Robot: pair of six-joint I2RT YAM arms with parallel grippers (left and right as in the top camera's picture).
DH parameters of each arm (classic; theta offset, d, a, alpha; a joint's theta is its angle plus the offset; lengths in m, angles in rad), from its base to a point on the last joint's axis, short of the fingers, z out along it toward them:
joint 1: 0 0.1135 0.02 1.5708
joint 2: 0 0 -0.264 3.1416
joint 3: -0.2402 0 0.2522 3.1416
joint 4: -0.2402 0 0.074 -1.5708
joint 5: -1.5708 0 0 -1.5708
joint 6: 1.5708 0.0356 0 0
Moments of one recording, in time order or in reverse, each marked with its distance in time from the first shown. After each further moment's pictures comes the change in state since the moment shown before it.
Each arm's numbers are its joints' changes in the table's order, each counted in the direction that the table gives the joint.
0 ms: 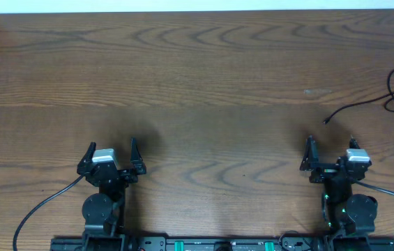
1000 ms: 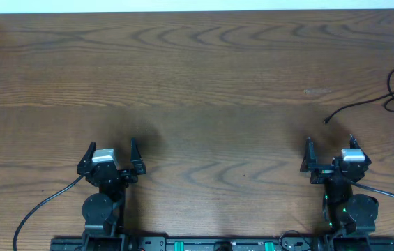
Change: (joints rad) left arm 0.000 0.000 0.000 0.000 0.000 0.000; right arm -0.026 0.000 0.000 -0.005 0.045 -0.106
